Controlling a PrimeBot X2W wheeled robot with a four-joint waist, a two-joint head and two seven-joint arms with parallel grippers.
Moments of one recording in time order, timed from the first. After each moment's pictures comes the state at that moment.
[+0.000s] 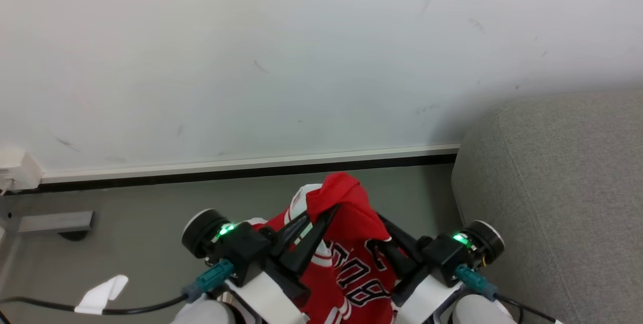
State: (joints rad) left arm -0.42 0.41 -0.78 -0.08 -0.44 0.07 -0.15; right arm -0.44 -0.05 0.66 0.47 0.23 0.13 -0.26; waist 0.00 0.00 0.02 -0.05
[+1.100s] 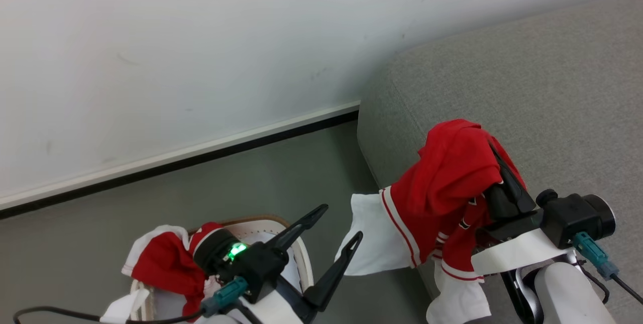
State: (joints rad) left arm -0.40 0.39 -0.84 0.02 -0.42 0.07 -0.21; right arm -0.36 -0.05 0.19 0.29 0.16 0.13 -0.26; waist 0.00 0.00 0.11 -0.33
